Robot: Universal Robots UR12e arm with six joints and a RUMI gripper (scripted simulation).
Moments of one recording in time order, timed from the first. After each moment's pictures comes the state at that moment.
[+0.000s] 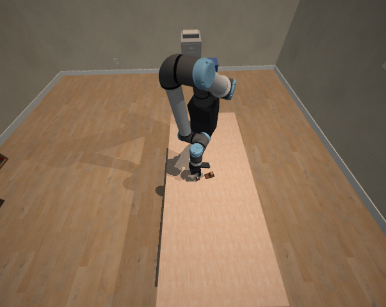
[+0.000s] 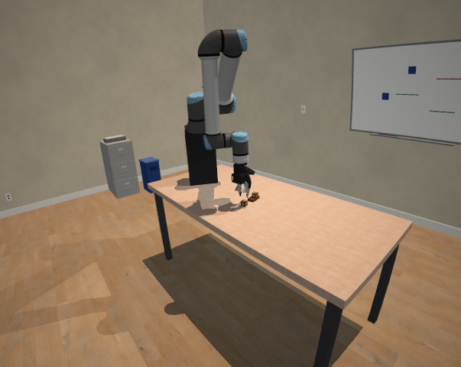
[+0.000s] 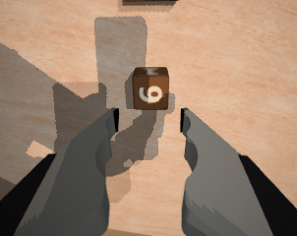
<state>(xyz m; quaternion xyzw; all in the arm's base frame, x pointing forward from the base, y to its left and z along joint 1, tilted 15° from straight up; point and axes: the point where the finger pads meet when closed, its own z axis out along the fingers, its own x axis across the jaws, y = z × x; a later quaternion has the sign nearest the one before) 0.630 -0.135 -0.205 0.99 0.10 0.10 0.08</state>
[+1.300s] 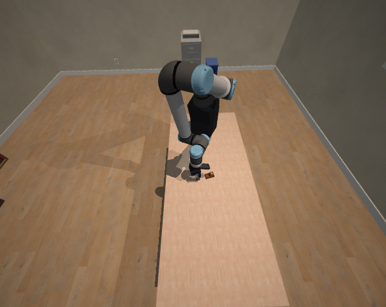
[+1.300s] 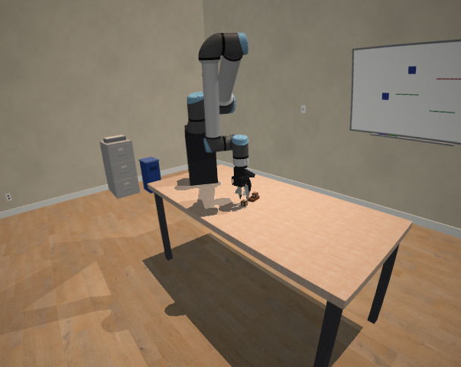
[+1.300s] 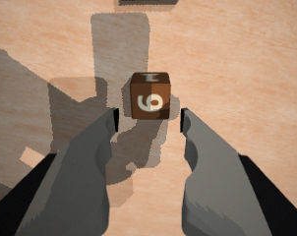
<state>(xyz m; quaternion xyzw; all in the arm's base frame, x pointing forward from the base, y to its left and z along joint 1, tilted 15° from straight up) 0.634 -0.138 -0.222 0.99 0.10 0.10 0.08</state>
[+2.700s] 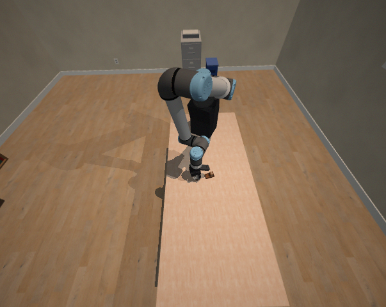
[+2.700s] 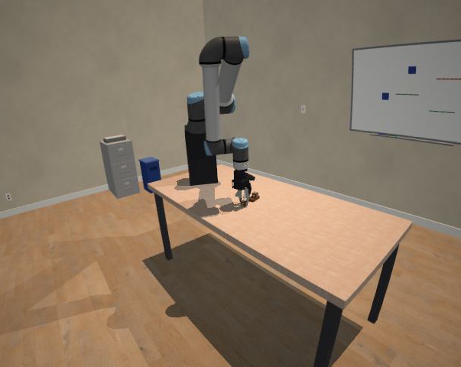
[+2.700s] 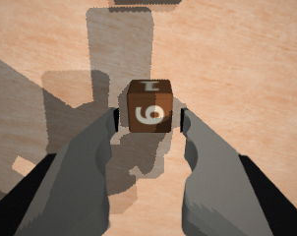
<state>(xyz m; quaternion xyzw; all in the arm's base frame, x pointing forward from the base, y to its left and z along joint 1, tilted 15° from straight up) 0.638 -0.141 -0.241 0.99 0.10 0.10 0.08</state>
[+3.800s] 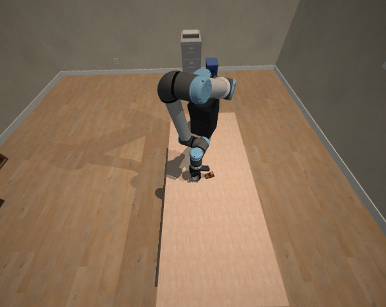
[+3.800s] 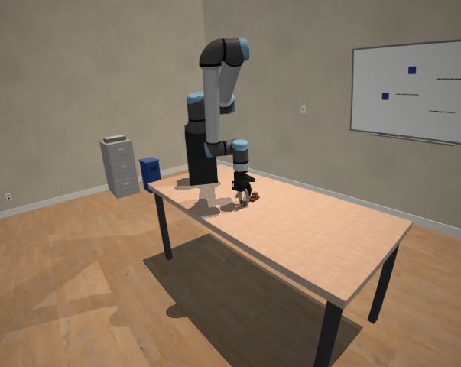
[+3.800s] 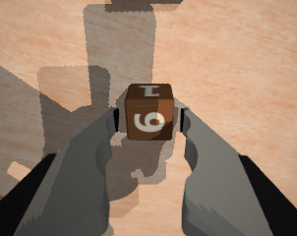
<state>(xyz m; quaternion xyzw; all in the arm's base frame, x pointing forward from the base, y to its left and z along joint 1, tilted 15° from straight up) 0.640 -0.142 -0.250 0.99 0.10 0.10 0.08</state>
